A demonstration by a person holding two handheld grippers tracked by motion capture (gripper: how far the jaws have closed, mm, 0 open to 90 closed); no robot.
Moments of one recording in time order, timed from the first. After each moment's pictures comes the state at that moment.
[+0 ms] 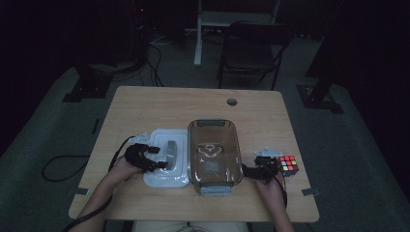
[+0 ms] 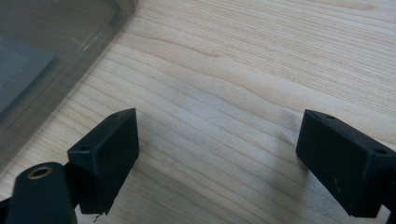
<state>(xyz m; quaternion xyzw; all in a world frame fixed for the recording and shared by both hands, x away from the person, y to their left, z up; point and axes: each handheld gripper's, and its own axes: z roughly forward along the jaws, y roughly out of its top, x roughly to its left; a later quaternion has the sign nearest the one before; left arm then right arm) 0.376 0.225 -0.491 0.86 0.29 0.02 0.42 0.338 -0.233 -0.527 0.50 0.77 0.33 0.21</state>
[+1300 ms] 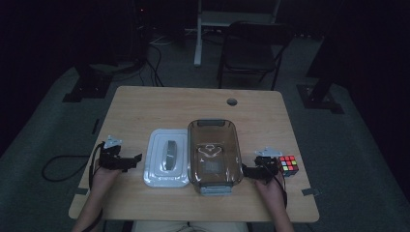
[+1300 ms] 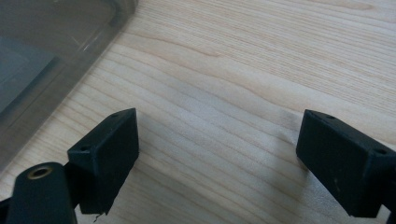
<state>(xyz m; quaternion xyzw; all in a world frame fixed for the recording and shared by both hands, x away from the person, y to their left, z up) 0.347 0.292 -0.500 0.75 0.53 0.19 0.36 0.338 -0.233 -0.527 0.50 0.77 0.33 0.21</state>
